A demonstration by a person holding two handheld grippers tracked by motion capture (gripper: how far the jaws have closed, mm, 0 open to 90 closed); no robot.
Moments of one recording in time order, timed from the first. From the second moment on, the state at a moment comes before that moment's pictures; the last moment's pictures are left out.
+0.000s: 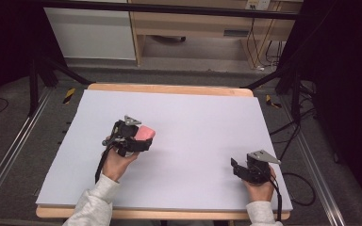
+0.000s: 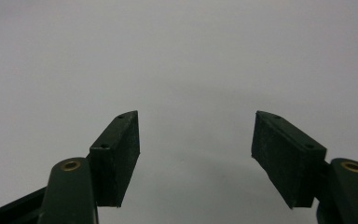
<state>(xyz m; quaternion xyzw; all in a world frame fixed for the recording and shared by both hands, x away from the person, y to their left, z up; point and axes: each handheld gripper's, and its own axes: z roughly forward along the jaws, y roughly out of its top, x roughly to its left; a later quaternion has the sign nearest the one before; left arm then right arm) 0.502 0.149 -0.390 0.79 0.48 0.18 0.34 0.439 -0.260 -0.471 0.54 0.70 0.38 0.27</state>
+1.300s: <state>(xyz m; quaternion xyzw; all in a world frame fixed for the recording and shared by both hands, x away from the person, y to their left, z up) 0.541 0.192 -0.396 0.76 0.53 0.20 0.33 0.439 -0.260 -0.471 0.54 0.70 0.38 0.28</state>
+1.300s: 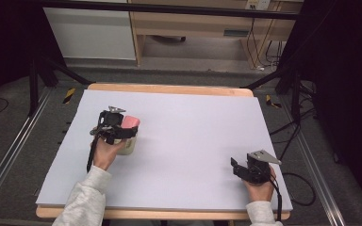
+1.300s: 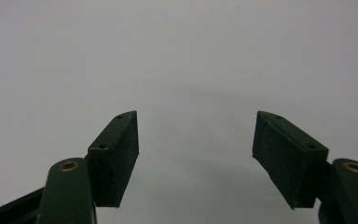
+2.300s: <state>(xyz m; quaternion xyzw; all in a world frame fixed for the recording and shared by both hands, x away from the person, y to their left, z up) 0.553 0.210 -0.425 0.74 0.56 0.20 0.30 0.439 -0.259 -0.472 0.54 0.70 0.38 0.27</state>
